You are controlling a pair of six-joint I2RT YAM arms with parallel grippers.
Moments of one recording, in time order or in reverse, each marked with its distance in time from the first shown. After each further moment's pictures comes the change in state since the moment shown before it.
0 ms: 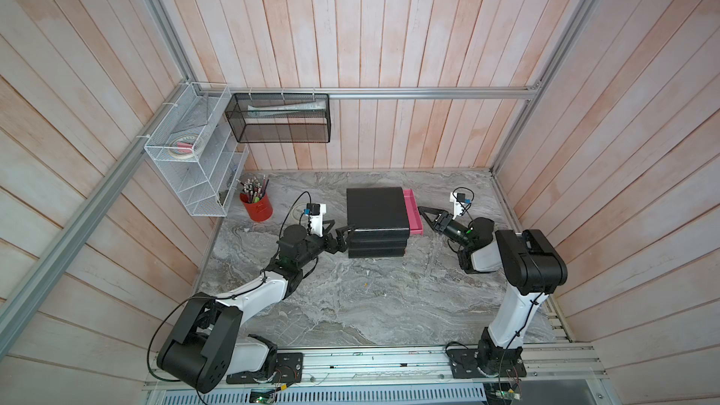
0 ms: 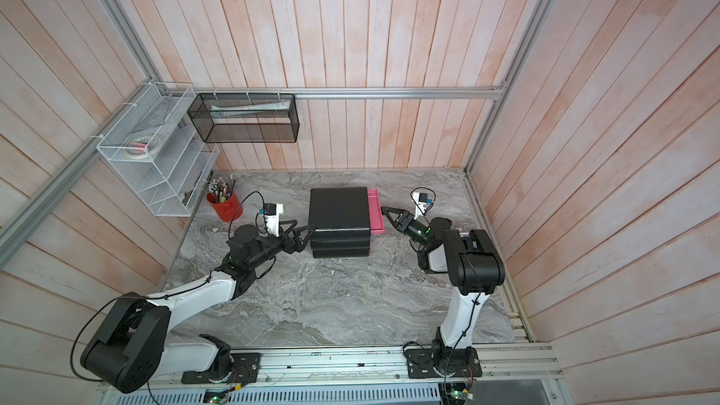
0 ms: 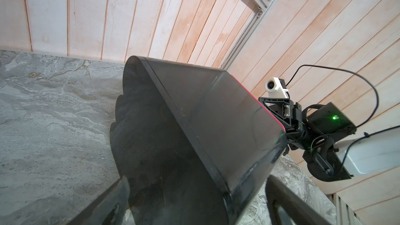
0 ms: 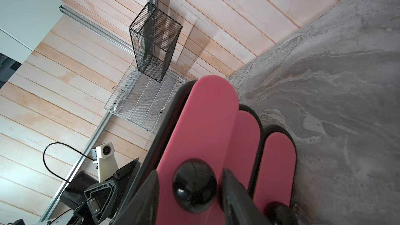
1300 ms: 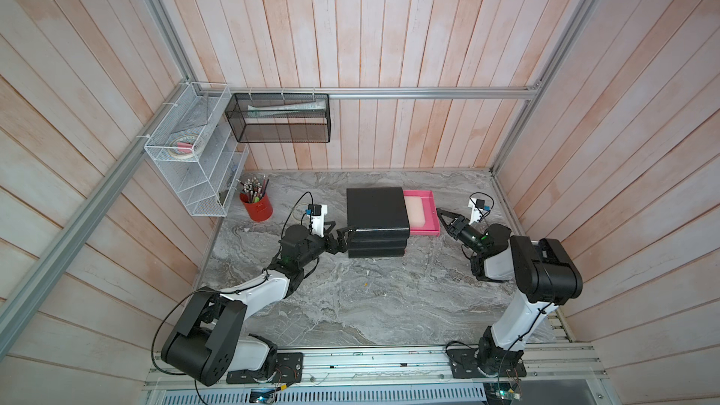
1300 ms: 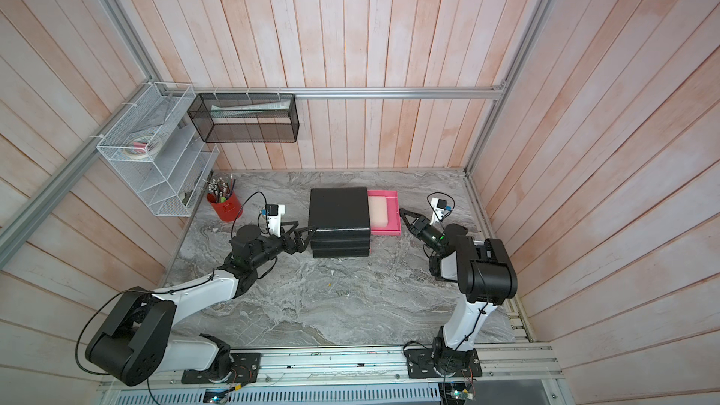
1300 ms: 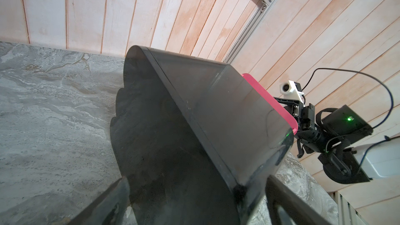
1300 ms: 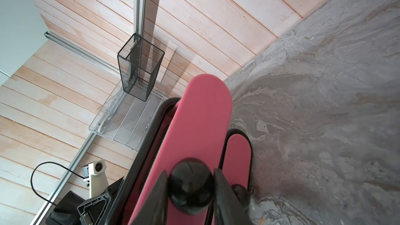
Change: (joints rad) left arm -0.001 0.037 0.000 0.017 0.004 0.000; right arm -0.138 -0.106 -0.107 -0.063 0.026 -0.061
